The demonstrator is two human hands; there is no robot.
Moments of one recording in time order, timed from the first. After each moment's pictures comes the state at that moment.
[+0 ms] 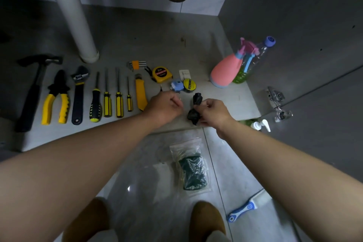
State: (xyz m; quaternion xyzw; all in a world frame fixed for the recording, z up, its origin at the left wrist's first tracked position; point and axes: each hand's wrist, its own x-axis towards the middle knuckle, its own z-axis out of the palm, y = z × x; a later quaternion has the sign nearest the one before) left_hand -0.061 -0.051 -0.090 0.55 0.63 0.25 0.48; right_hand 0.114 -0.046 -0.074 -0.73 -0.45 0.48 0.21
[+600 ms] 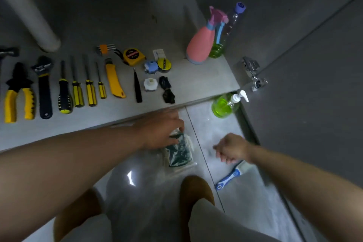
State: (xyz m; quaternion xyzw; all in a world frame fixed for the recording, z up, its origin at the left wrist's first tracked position) left_hand -0.024 -0.115 -0.114 0.89 0.36 -0.01 0.29; right_hand 0.258 -0.171 -0.123 -0.75 -0.42 0.49 -0.13
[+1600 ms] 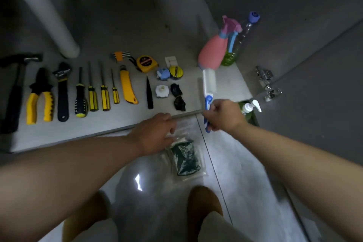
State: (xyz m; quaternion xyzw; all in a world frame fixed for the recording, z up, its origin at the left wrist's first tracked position) left_hand -0.060 -0.118 -0.135 0.84 0.45 0.05 0.29; right_hand 0.184 -0.085 -0.081 -0.74 -0.55 0.38 0.09
